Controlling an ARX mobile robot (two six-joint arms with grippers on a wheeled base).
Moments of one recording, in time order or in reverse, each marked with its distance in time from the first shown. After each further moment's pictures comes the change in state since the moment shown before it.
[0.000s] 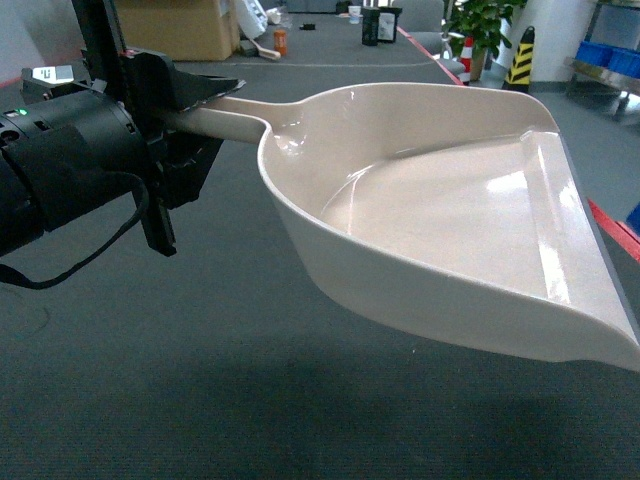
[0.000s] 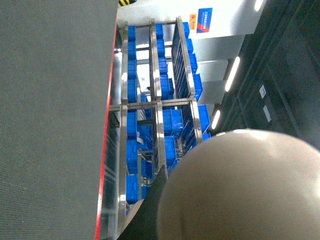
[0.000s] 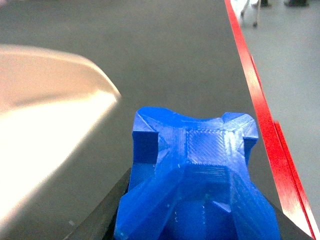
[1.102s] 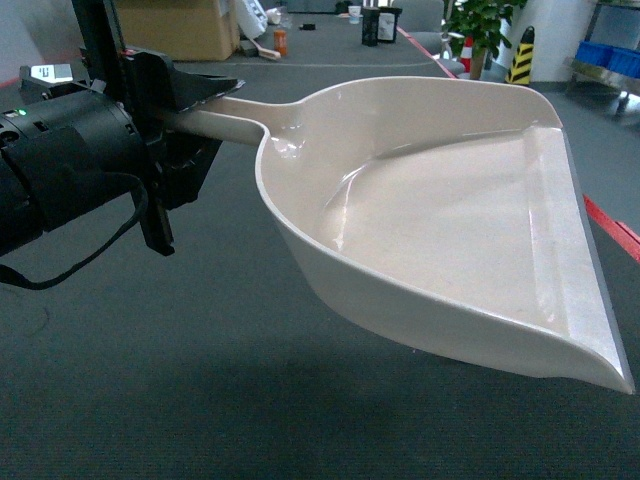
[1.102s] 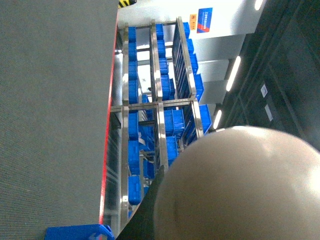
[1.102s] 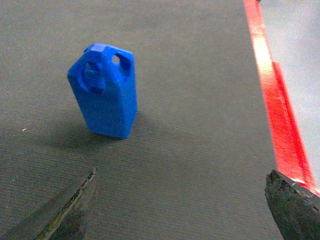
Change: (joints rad) left arm 0.000 0.000 0.000 0.000 0.000 0.013; right arm -0.090 0.214 -0.217 0.314 -0.092 -0.201
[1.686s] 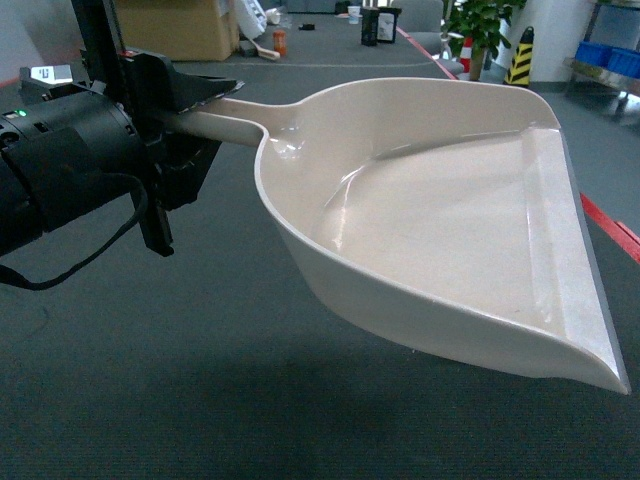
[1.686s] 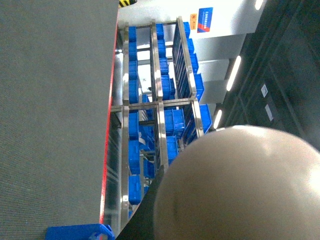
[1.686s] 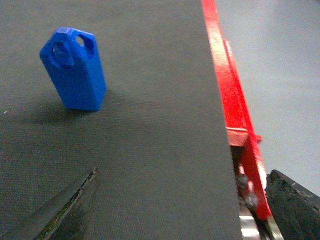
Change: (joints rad) left arm 0.000 0.000 0.000 -0.001 0.000 0.000; right arm -0.107 -0.429 -0.148 -0.280 0.029 0.010
